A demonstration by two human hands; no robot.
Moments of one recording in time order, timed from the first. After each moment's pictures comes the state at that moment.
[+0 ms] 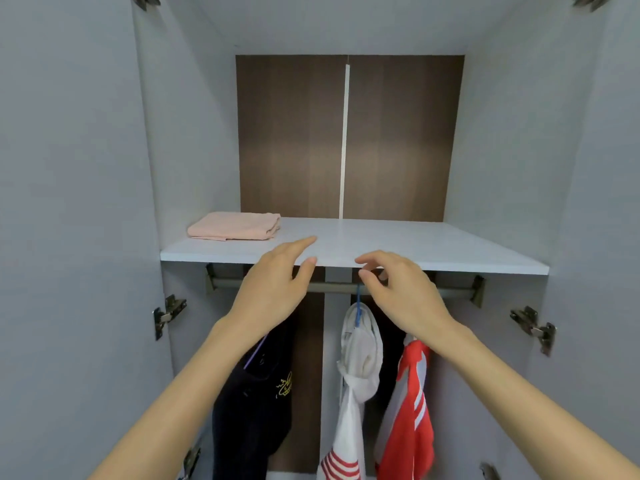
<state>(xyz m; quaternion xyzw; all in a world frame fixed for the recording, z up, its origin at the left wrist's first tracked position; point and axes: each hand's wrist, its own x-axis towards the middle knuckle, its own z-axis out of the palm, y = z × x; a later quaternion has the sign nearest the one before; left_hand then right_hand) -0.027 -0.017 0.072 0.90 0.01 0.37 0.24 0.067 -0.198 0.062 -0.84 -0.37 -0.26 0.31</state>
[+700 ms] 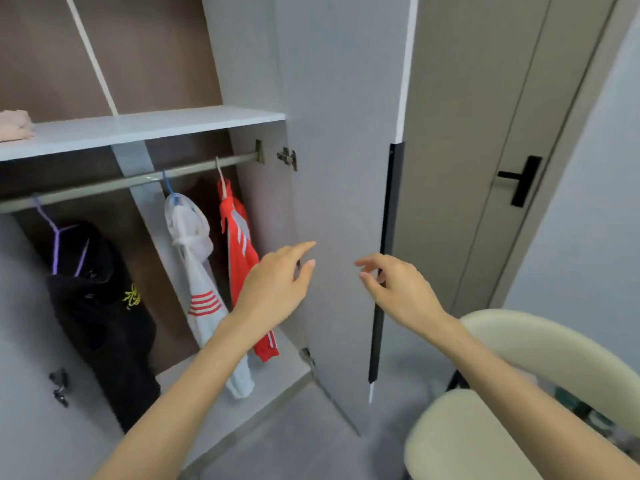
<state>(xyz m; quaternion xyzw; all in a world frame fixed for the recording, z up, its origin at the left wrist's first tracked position) -0.229 -0.228 -0.070 0.92 -0.27 0.15 0.25 -0.279 -0.432 -0.100 -0.94 -0.01 -0.20 0.28</state>
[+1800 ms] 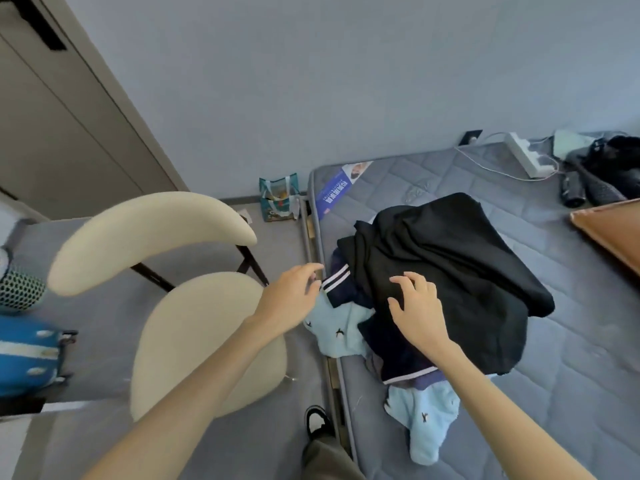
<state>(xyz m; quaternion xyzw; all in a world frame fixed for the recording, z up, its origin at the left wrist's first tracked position) -0.589 -0.812 -0.346 0.71 -0.63 -0.28 0.15 -0.828 -0.850 -0.390 -0.74 0.64 -0.06 0.20</state>
